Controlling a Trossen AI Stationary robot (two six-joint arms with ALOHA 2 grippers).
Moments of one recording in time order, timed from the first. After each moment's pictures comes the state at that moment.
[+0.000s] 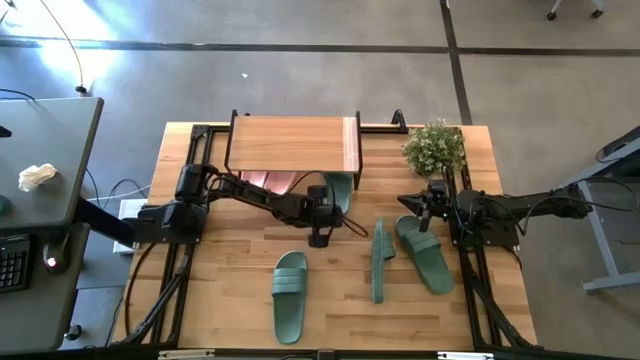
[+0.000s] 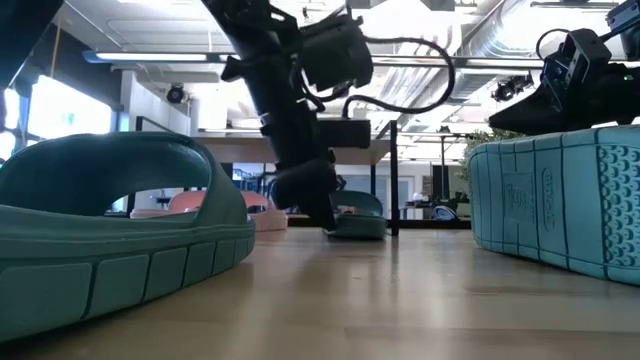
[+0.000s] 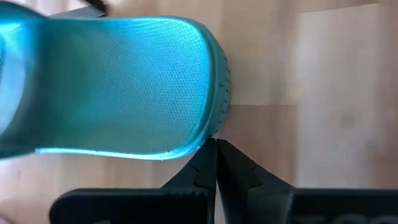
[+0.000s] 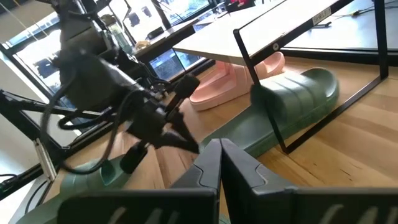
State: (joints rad) left arm 0.06 2.05 1.32 -0.41 -0.38 0.07; right arm 0.10 0.21 0.01 0.06 0.38 0.52
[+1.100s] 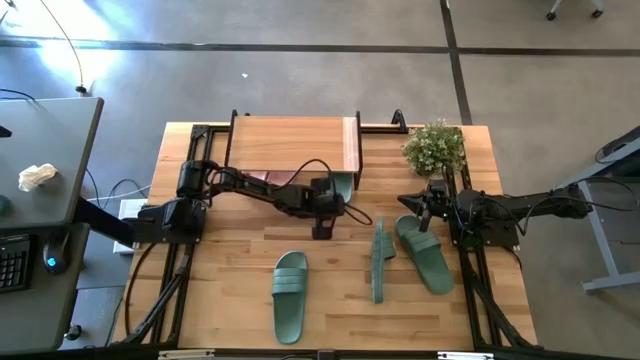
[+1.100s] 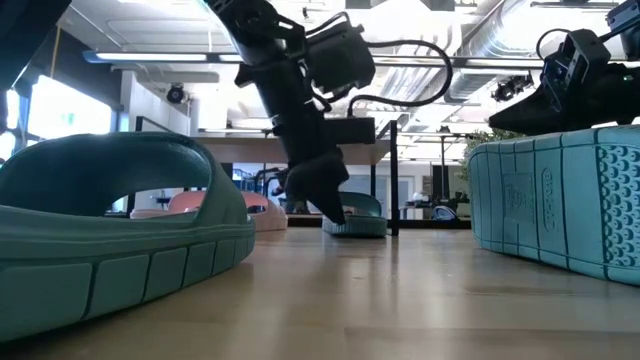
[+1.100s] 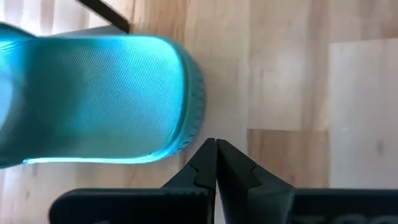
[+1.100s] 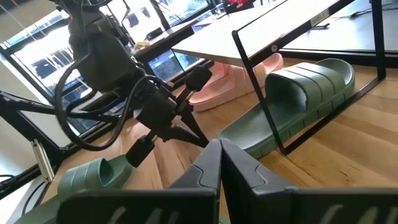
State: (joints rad) left arm 0.12 2.05 1.34 -0.38 -0.31 0.13; right arm 0.10 0.21 0.01 0.06 0.39 0.52
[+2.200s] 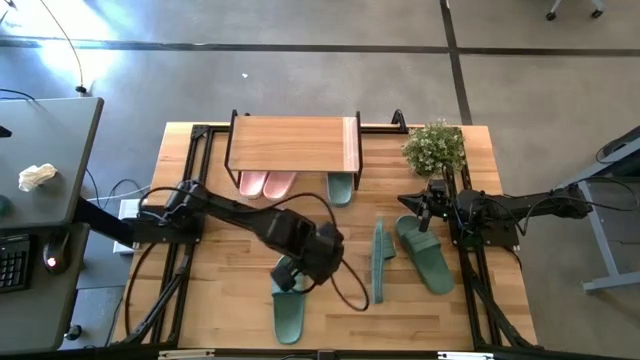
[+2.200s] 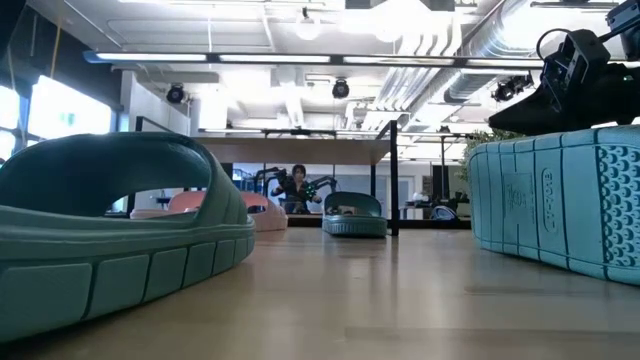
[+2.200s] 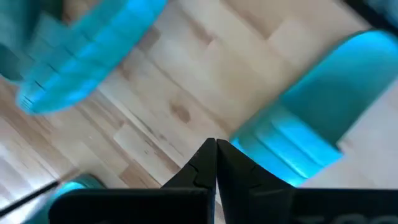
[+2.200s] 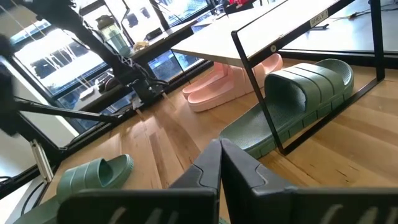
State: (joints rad) left arm -0.24 2.04 2.12 -1.34 -0.03 0.52; right arm 0.10 0.21 0.01 0.06 0.39 0.52
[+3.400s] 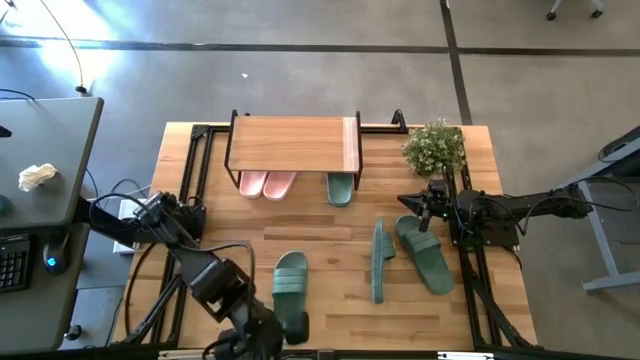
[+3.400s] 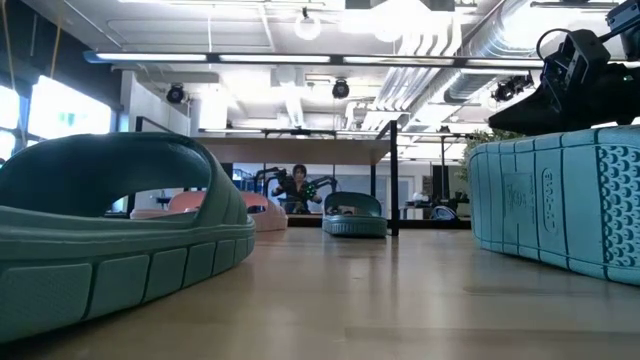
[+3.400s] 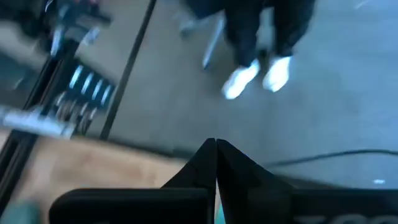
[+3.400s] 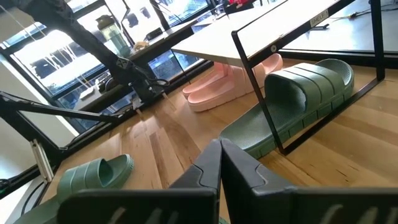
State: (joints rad) left arm -0.59 1.92 2.09 -0.99 0.21 0.65; right arm 0.10 0.21 0.01 0.06 0.39 0.52
